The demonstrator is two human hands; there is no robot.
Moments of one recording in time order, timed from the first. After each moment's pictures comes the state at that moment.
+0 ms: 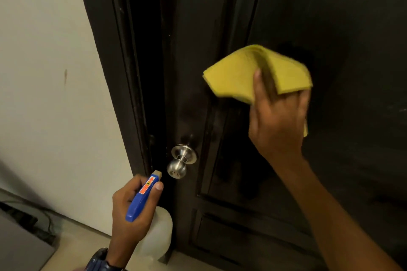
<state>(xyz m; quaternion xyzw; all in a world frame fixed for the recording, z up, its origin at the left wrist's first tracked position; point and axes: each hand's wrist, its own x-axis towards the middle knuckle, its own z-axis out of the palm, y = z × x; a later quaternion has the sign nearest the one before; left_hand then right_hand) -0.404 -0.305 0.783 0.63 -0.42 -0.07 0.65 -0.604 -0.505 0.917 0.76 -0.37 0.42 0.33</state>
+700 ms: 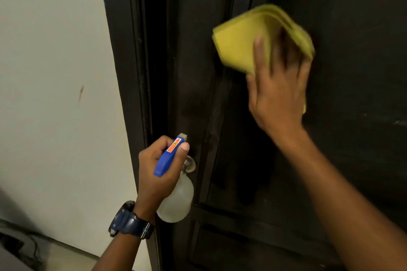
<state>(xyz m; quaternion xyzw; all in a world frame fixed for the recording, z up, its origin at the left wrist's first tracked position) -0.416 -0.350 0.869 0.52 -0.51 -0.06 0.68 -0.595 -0.498 0.999 0.75 -0.44 0.37 0.34</state>
